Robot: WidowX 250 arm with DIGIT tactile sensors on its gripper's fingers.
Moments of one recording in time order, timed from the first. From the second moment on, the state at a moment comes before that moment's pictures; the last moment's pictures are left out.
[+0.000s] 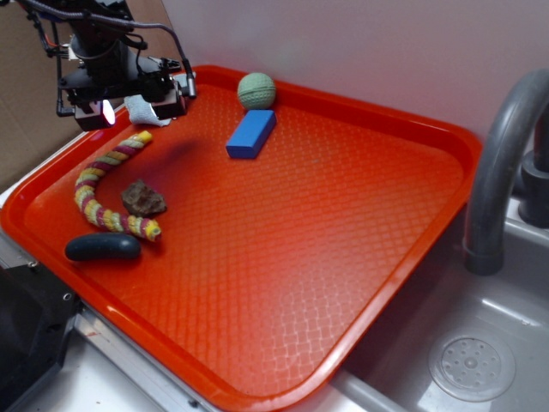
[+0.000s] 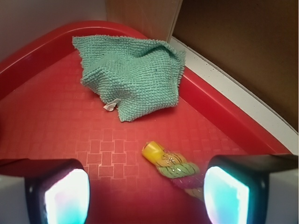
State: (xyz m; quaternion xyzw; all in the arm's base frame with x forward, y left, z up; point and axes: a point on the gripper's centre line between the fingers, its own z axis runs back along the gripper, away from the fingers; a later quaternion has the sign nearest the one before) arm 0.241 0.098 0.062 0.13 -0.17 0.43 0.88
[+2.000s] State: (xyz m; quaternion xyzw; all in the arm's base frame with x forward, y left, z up) arm 0.295 0.155 0.014 0.16 -0.16 0.40 0.89
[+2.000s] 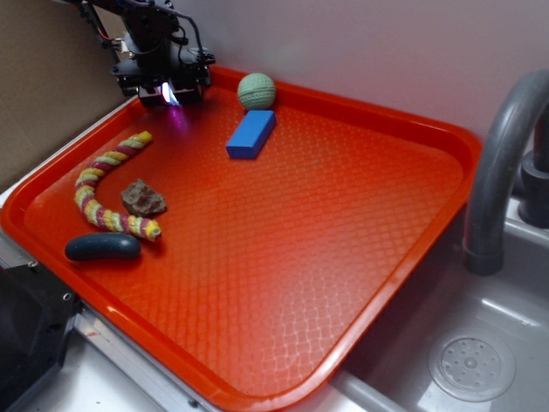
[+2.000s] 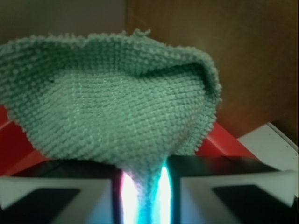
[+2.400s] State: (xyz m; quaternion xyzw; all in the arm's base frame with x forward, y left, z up) arm 0.228 0.097 0.047 0.10 -0.07 0.44 0.89
